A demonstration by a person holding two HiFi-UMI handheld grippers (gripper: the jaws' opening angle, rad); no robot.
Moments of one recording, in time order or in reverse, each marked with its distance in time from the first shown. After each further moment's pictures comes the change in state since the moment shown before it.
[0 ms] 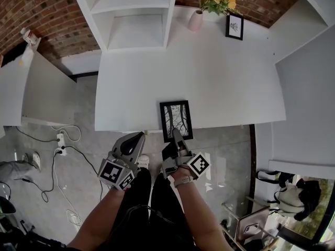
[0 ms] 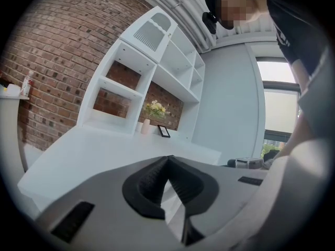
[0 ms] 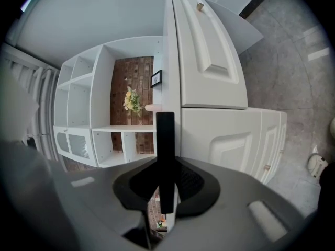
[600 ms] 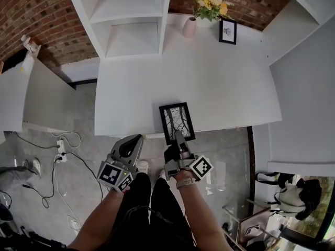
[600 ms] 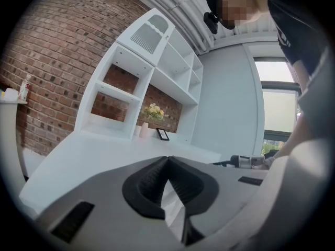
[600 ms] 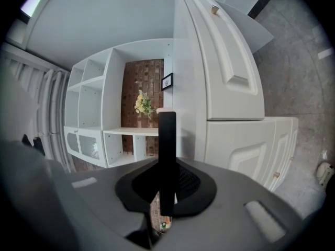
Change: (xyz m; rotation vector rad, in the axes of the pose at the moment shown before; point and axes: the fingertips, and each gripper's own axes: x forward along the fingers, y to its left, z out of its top) left arm 0.002 -0.006 0.013 0.019 -0.021 -0.005; right arm -0.004 0.033 0.018 -0.024 -0.016 0.101
